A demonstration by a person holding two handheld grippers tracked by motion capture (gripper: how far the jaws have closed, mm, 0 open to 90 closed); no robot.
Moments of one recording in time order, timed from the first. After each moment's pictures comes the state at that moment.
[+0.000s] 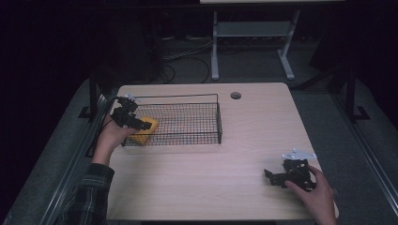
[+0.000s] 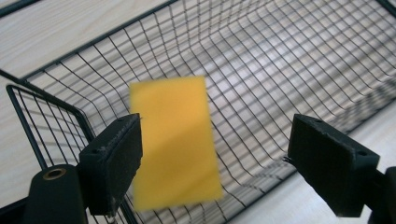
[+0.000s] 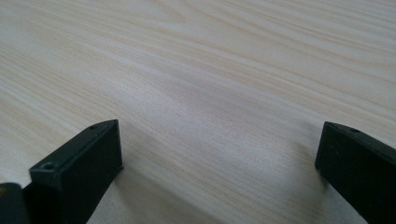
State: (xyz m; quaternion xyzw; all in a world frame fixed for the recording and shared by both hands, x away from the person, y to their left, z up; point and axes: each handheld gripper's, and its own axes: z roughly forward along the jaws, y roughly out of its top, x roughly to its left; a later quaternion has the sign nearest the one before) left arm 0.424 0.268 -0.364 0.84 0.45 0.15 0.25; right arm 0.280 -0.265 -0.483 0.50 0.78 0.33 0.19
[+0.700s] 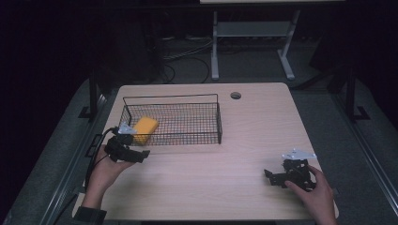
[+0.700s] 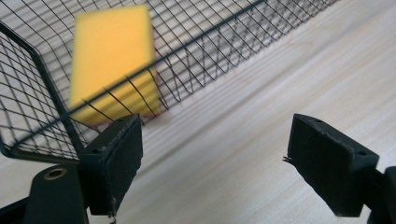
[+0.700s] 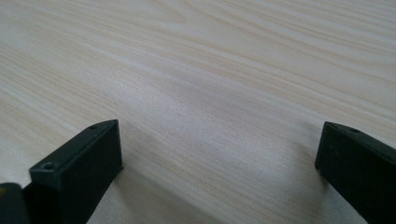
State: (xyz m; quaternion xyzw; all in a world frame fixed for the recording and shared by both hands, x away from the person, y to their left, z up) left arm 0.326 0.268 -0.389 0.85 0.43 0.17 0.27; right arm 0.280 -0.265 -0.483 0.50 0.78 0.33 0.19
